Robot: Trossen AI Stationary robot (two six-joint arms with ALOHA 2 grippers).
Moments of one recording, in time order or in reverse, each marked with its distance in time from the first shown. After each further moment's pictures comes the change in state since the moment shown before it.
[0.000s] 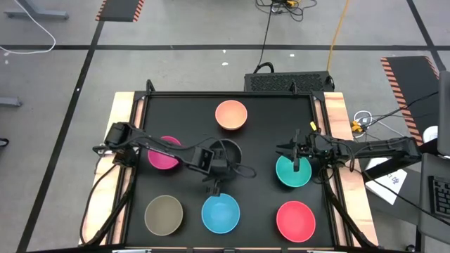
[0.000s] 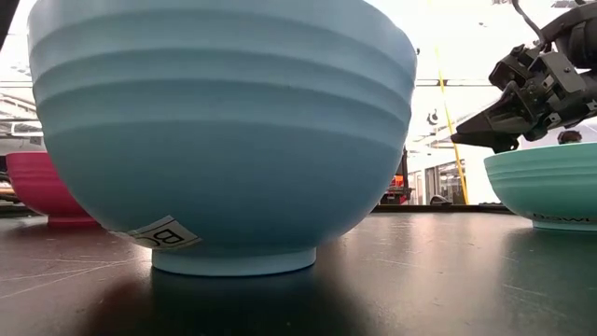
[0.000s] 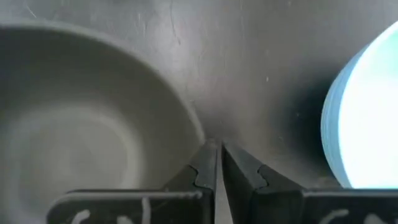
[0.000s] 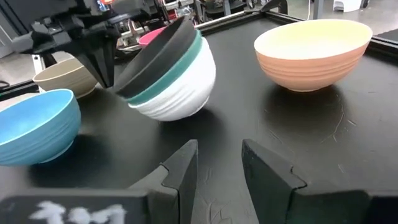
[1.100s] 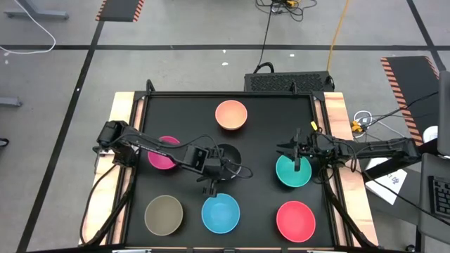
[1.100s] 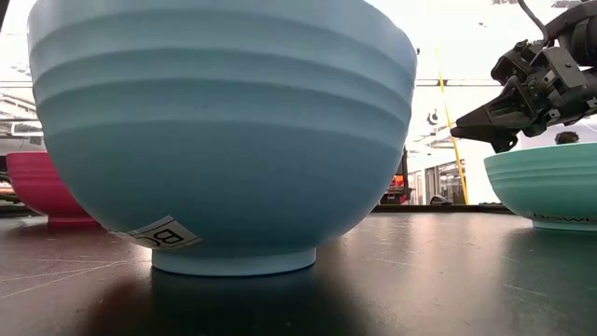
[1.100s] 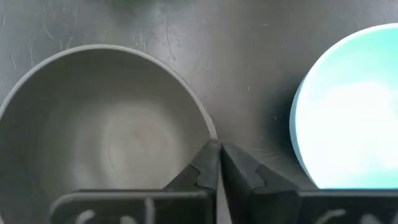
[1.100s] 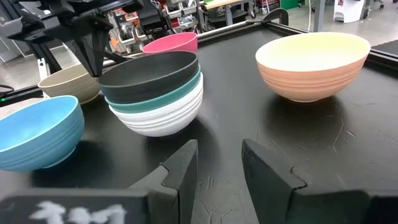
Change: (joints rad) left arm -0.024 -0.077 0.004 -0.023 -0.004 -0.008; right arm 0.000 -0.037 0.000 0.000 0.000 -0.019
